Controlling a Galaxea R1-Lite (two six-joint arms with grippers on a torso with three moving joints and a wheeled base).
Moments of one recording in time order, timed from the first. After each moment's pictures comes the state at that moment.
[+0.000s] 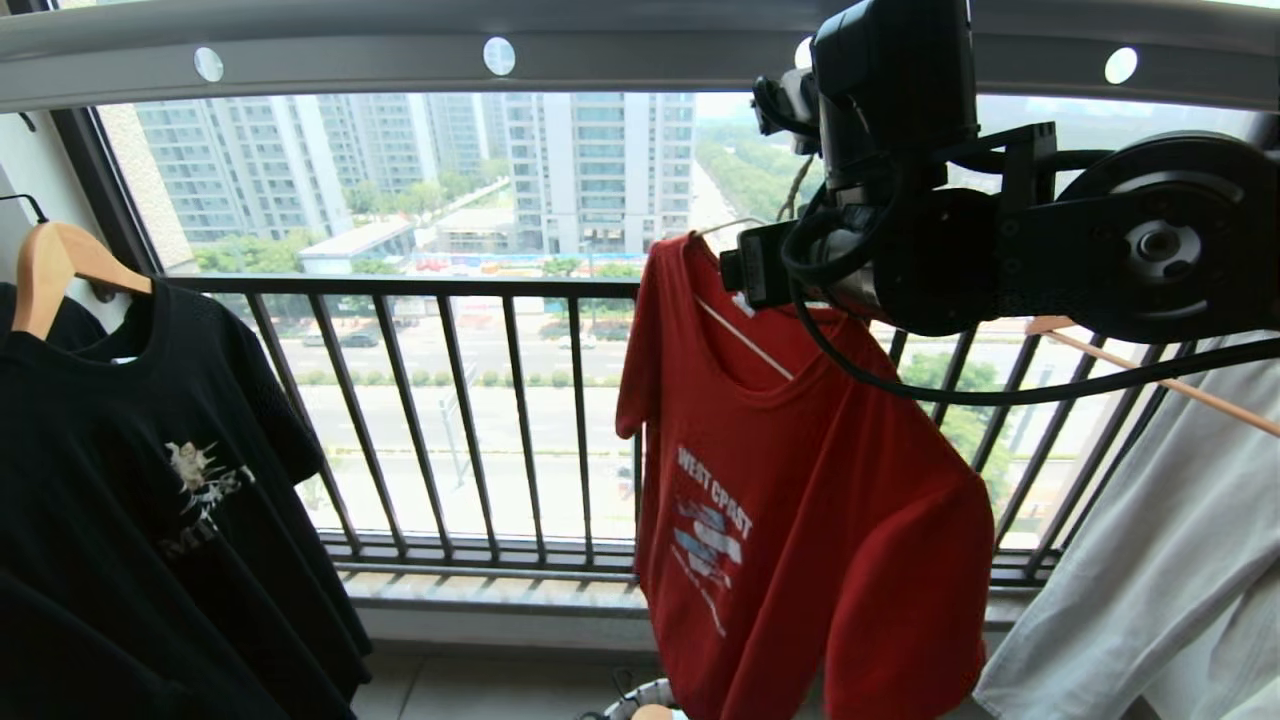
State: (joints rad) left arm 0.00 0.00 0.00 0.00 0.01 -0.04; right arm 0.71 1.89 -1.78 0.18 -0.71 0.04
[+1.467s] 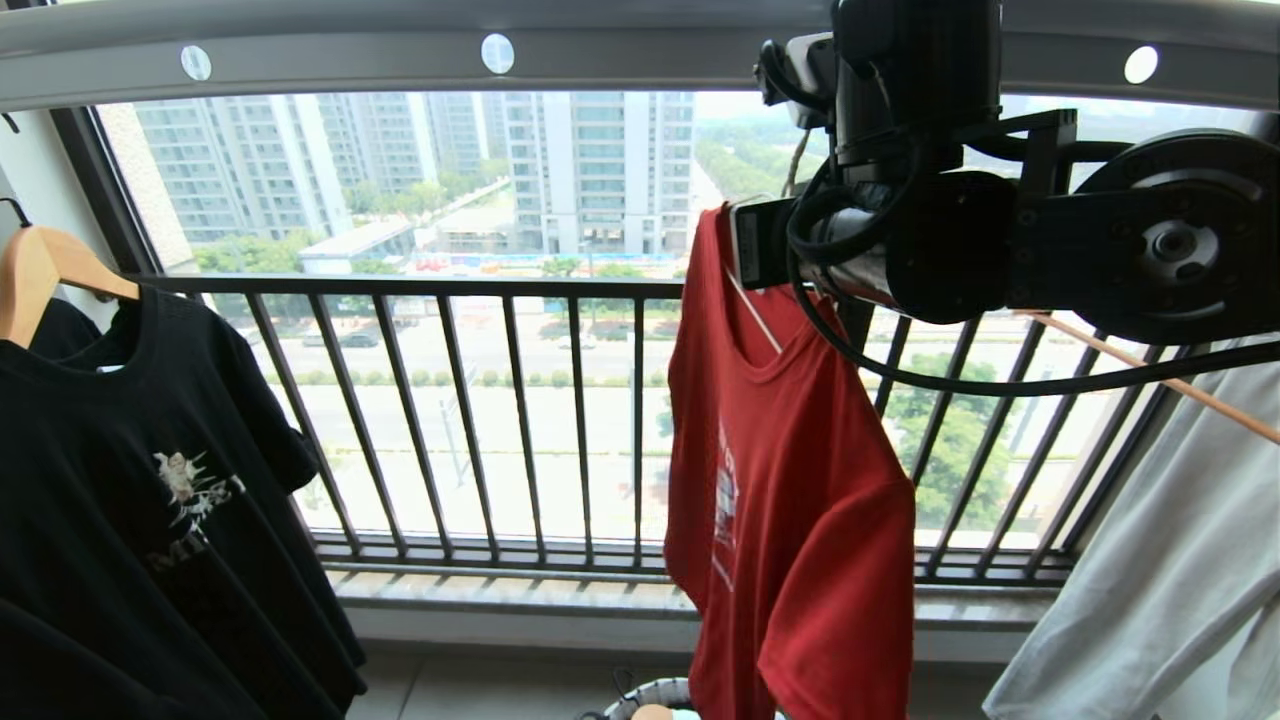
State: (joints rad) left arm 0.00 0.00 0.00 0.00 0.01 -0.04; right arm 0.72 1.87 -1.77 0.10 -0.67 0.02
